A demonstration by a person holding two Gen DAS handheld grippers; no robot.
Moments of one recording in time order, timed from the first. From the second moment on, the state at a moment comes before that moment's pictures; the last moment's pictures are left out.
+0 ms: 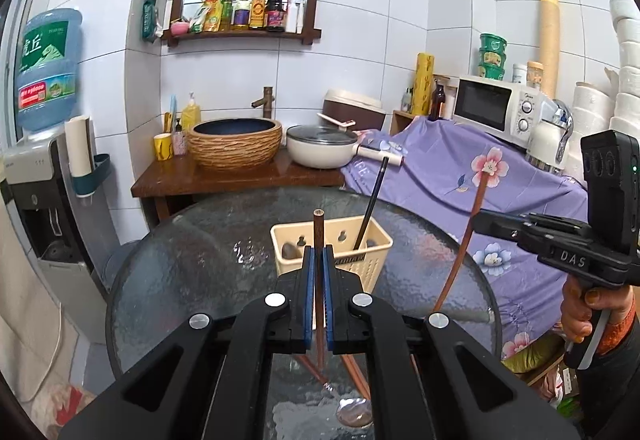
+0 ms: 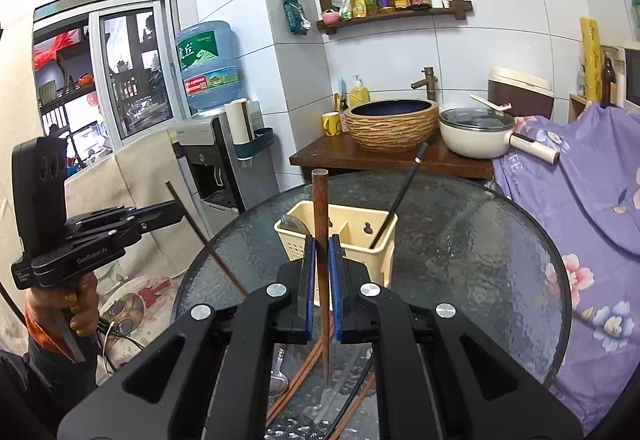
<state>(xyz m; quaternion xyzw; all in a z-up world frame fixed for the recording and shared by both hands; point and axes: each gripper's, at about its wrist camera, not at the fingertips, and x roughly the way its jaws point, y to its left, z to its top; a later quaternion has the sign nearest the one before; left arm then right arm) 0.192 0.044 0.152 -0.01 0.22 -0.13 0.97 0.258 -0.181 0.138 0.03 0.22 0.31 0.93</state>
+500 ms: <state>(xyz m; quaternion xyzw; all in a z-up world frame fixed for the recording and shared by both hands) 0.226 0.018 0.226 0.02 0.18 -0.15 0.97 0.301 -0.165 0.211 0.04 0.20 0.32 0.93</state>
